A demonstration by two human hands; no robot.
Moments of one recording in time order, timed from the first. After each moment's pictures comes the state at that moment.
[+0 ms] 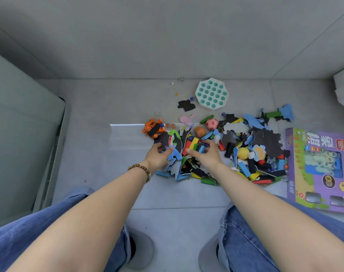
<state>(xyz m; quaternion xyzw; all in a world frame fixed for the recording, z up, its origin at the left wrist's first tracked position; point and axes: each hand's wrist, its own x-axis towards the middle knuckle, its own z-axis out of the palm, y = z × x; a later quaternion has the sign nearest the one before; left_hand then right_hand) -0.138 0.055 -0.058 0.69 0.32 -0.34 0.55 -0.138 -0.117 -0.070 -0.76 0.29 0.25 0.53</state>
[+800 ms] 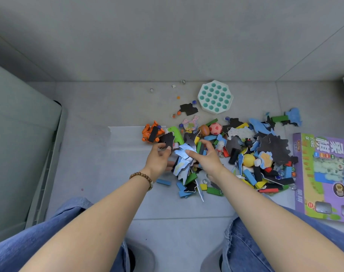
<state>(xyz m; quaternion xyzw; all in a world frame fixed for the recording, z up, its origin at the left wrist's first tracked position) -0.129 0.050 -0.062 0.65 0.33 -0.28 0.62 -0.123 -0.109 -0.079 -0.68 0.28 0.24 0.63</state>
